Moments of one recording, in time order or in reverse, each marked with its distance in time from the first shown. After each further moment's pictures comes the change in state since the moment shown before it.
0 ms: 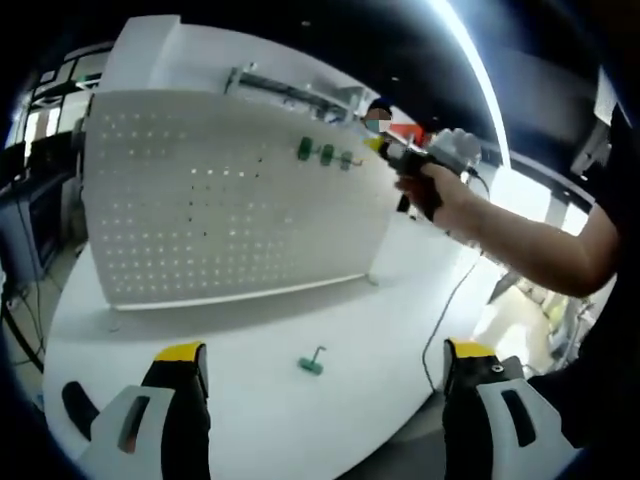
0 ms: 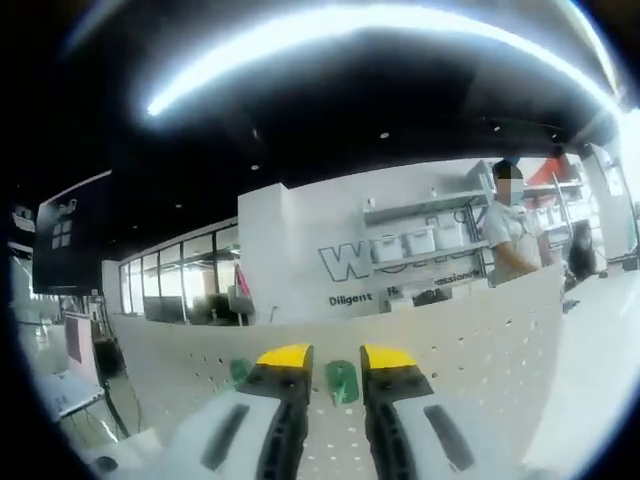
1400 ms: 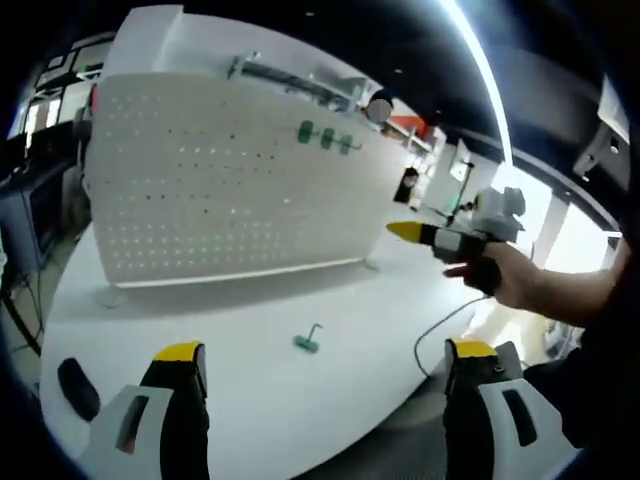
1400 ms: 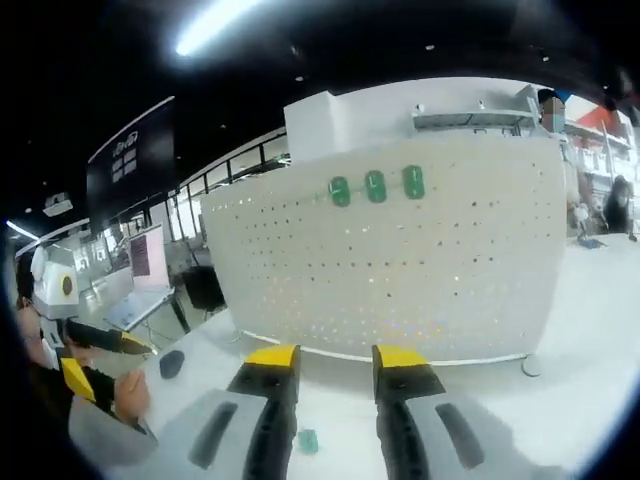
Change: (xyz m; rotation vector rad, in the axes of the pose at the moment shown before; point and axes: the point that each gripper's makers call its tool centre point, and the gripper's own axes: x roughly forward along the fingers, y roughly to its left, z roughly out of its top) left arm -0.008 0.000 -0.025 -0.028 0.048 0.005; right arm -0.158 0.076 -0.146 0.000 0.457 0.227
